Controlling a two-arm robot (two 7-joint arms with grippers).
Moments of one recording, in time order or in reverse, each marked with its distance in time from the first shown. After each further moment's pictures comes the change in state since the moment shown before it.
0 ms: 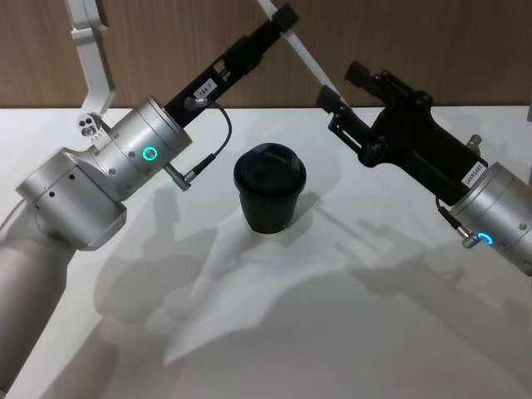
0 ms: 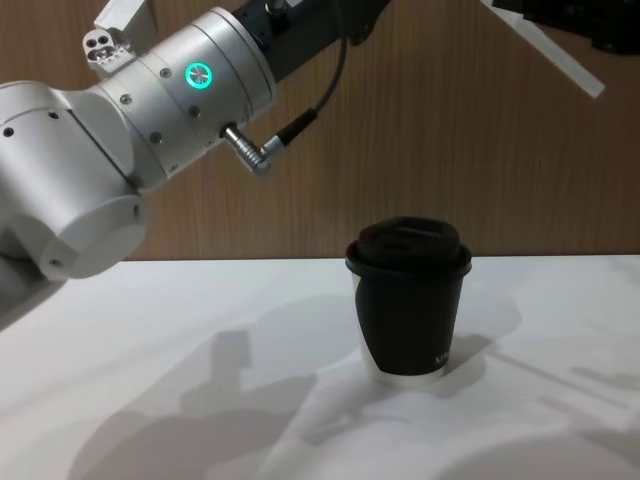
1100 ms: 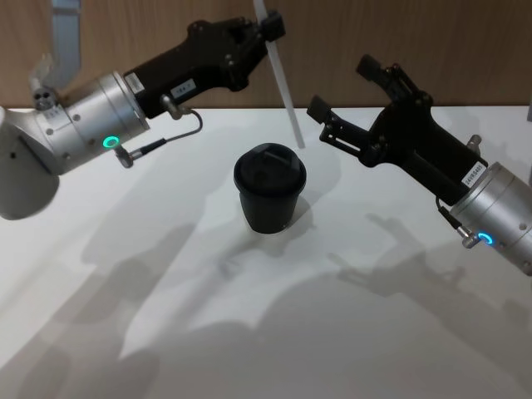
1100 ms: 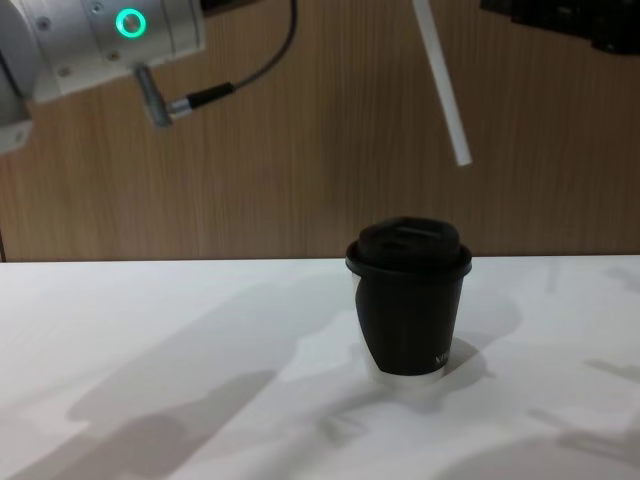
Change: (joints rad) left arm -0.044 0.232 0.089 -0.207 0.346 -0.156 0.097; right arm 0.000 0.000 0.000 0.000 0.000 0.000 0.000
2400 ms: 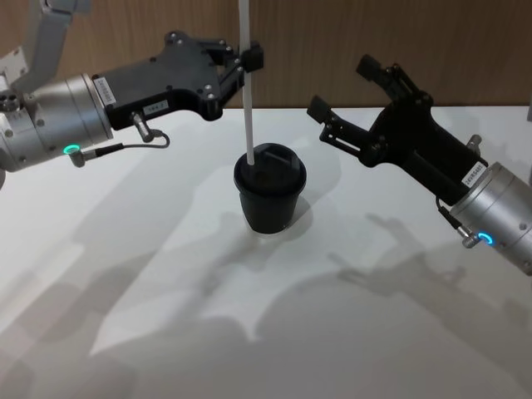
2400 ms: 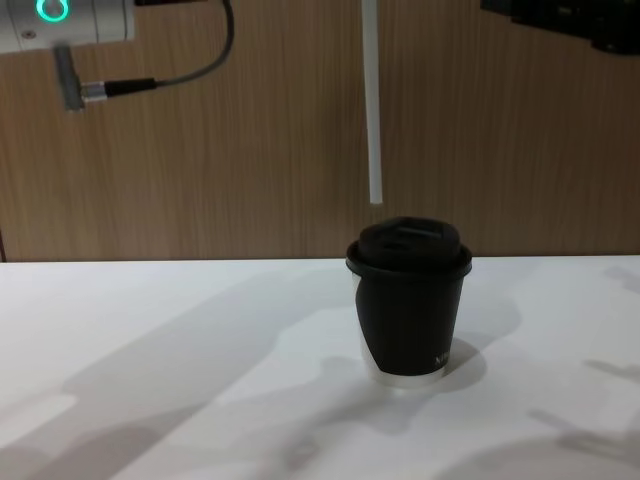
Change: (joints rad) left arm -0.026 0.170 0.056 -0.114 0.136 0.008 0.013; right arm 0.000 0.000 0.000 0.000 0.000 0.000 0.000
